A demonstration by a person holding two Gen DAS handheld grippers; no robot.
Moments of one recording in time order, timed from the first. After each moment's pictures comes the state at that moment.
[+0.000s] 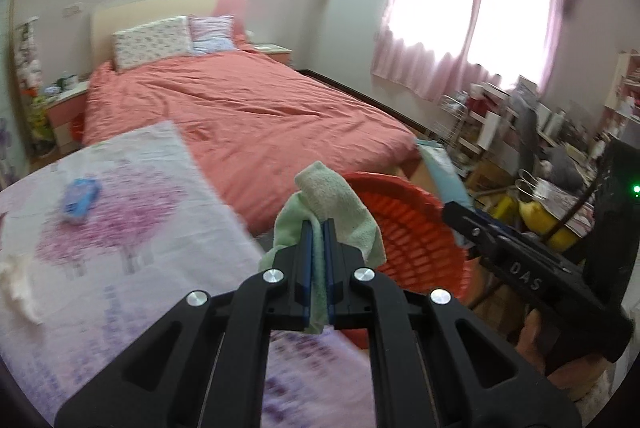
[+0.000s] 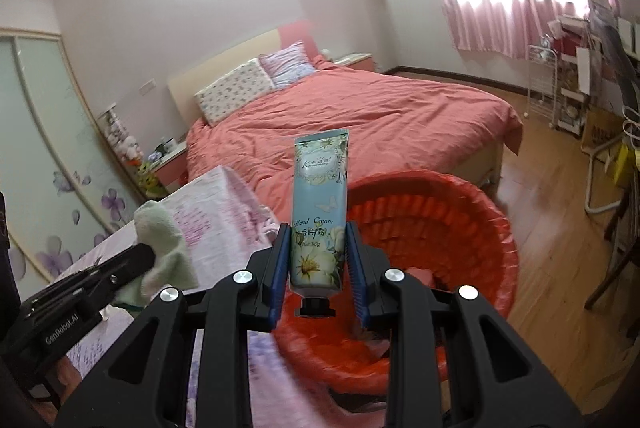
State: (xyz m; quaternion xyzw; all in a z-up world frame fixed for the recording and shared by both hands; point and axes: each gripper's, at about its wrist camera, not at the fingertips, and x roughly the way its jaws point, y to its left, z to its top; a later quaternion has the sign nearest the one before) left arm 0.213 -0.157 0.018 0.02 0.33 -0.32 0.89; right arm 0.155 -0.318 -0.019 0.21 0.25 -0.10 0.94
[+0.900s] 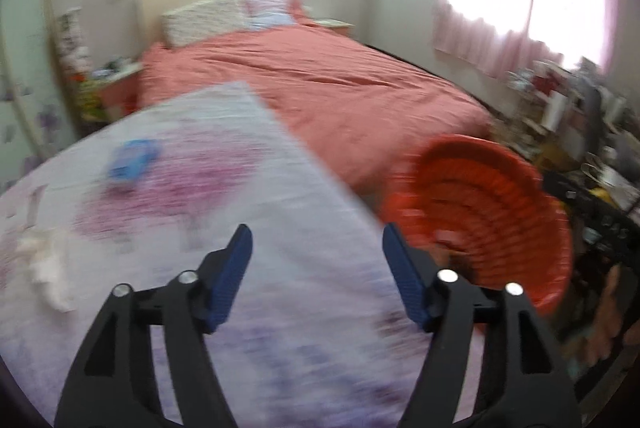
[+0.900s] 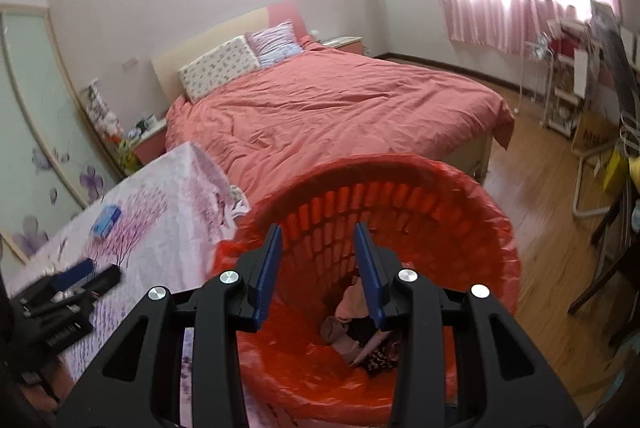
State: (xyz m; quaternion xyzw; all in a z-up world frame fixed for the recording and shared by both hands) left arm 0.254 -0.093 -0.040 0.06 0.36 -0.17 0.92; right arm 0.184 -0.318 -0.045 0.17 0.29 -0.11 0.94
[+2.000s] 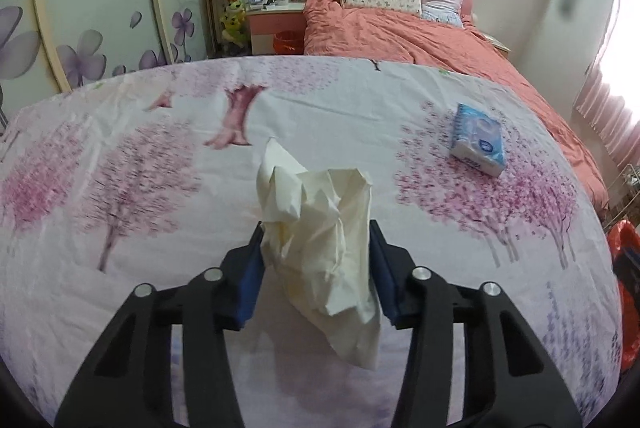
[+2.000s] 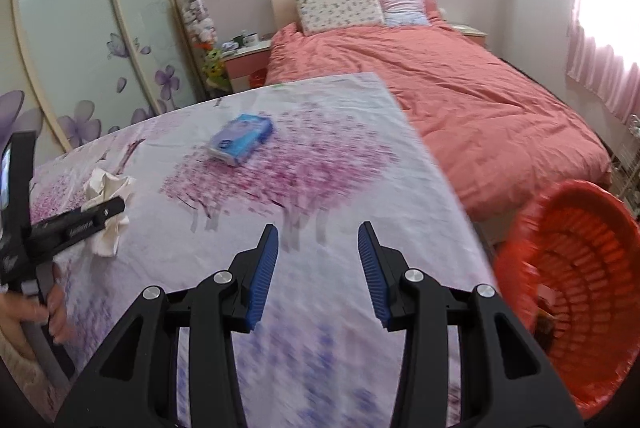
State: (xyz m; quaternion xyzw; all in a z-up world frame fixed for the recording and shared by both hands) left arm 0.323 0.172 -0.069 -0.05 0.41 0.05 0.91; right arm 0.277 -0.114 -0.052 0.05 0.36 0.07 0.93
